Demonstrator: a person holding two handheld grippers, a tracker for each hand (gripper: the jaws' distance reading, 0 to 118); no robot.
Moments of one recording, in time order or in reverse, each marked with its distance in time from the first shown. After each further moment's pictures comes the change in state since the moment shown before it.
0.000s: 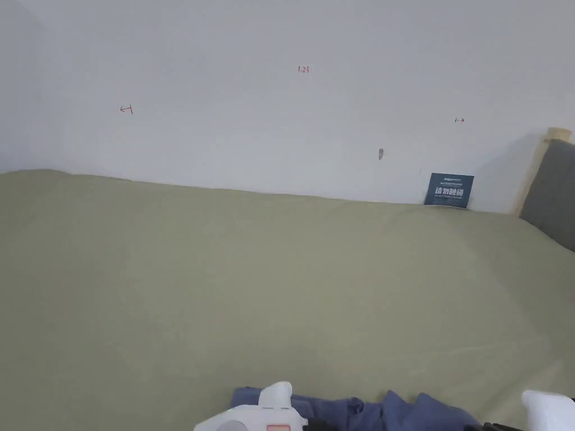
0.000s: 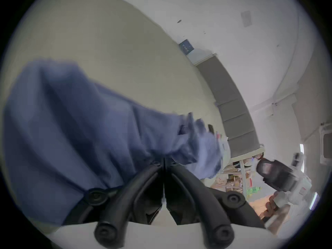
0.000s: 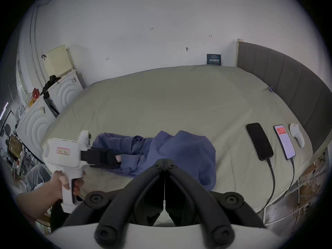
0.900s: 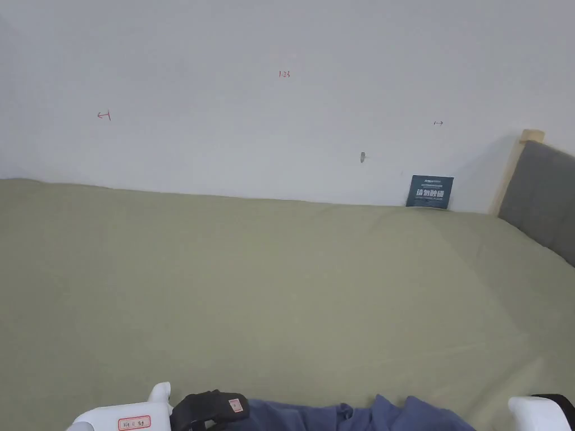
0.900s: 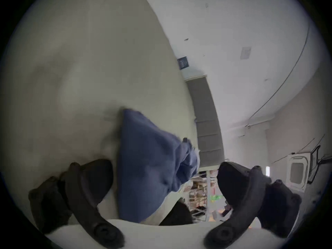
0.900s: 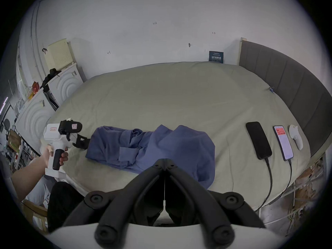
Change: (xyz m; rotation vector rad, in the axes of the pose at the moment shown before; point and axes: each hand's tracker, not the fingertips) left arm -0.133 0.050 0.069 0.007 -0.227 0.297; right arm 0.001 -0.002 0.002 -0.042 -0.014 0.038
